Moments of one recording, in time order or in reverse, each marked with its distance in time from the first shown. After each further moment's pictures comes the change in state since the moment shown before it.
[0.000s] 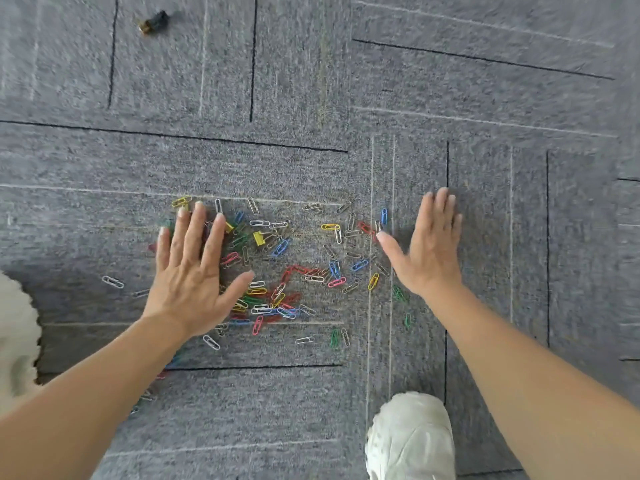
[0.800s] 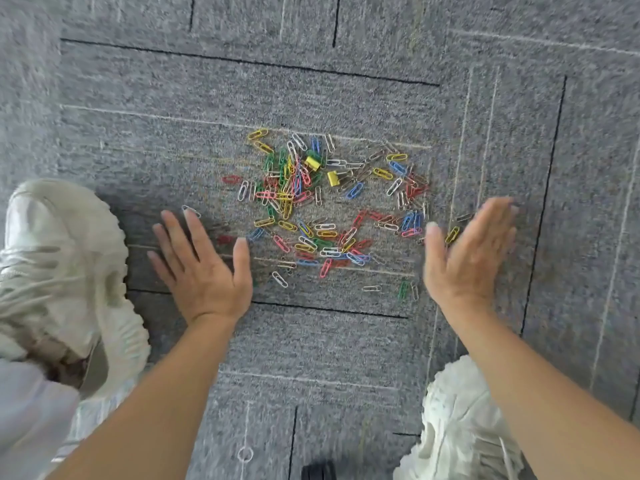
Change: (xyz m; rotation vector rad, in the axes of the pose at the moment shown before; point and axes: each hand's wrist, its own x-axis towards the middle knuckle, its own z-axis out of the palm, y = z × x) left_hand -0.084 -0.026 0.045 -0.182 0.244 -0.632; right_hand -0.081 -0.058 0.060 0.202 0.231 0.099
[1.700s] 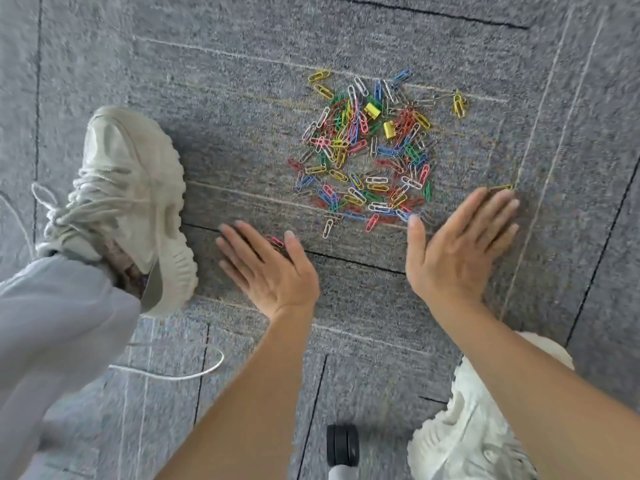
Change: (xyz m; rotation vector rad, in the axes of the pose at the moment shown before) left_hand -0.077 0.018 0.022 -0.134 0.030 -0.377; right_hand -0.060 -0.055 0.015 -0.175 -0.209 -0.041
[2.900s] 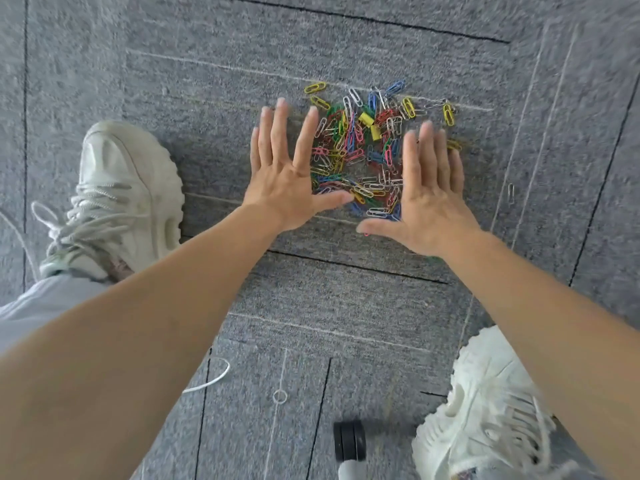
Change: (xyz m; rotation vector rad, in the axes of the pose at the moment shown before) left_hand 0.113 0.084 -0.051 0.341 -0.406 0.819; right_hand 0.056 -0.040 -0.052 -0.120 -0.385 -0.498
